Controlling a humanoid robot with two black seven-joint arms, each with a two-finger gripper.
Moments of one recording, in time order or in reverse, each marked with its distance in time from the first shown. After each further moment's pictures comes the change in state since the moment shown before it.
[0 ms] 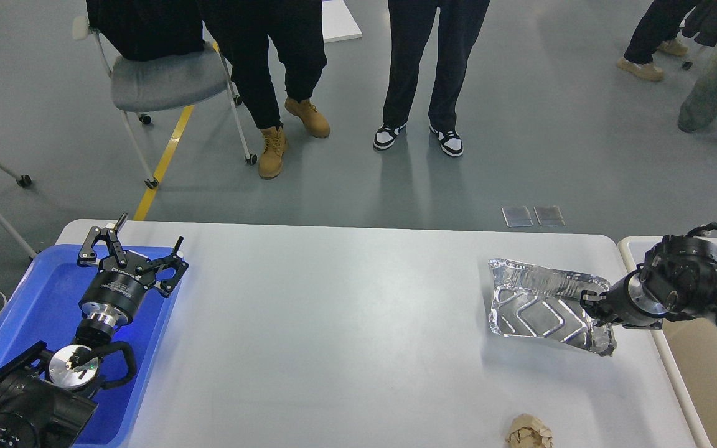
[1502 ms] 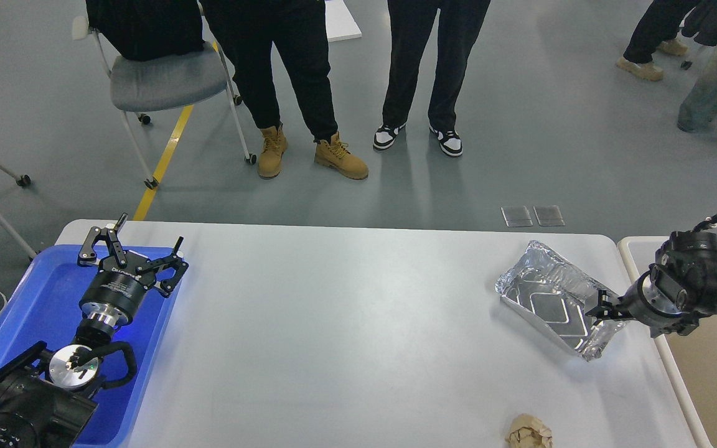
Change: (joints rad) left arm 0.000 0.000 0.000 0.000 0.000 0.000 0.000; right arm 0.010 -0.006 -0.123 0.042 -0.003 -0.007 -0.008
